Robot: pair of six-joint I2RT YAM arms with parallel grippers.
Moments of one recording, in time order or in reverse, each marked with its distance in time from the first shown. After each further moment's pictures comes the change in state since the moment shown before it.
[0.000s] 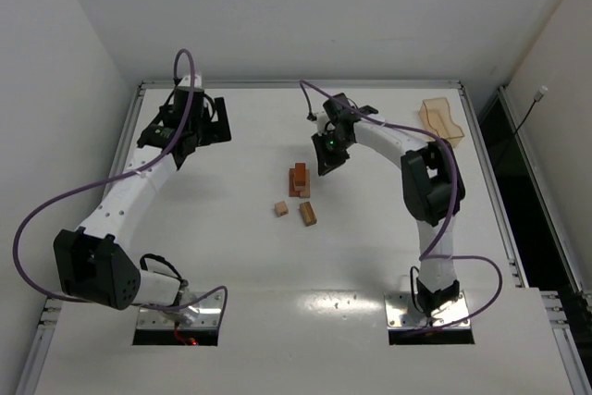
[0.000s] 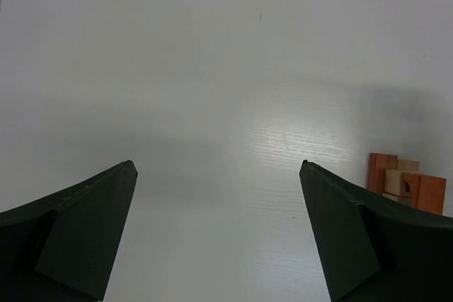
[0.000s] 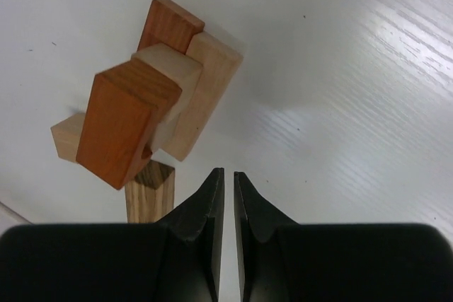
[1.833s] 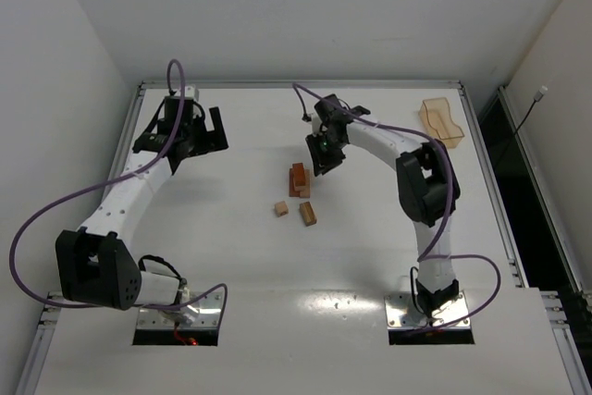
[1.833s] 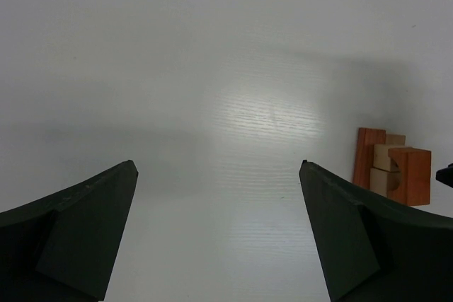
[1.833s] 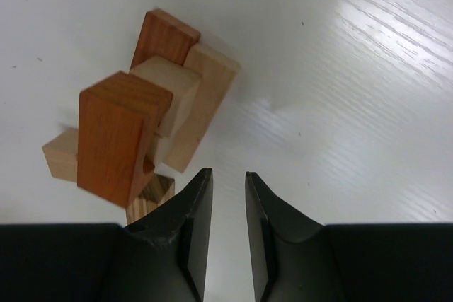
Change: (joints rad) left arm 0.092 -0.009 -0.101 0.043 0.201 -0.029; right arm 0.055 0.048 0.065 -0.023 0.103 0.044
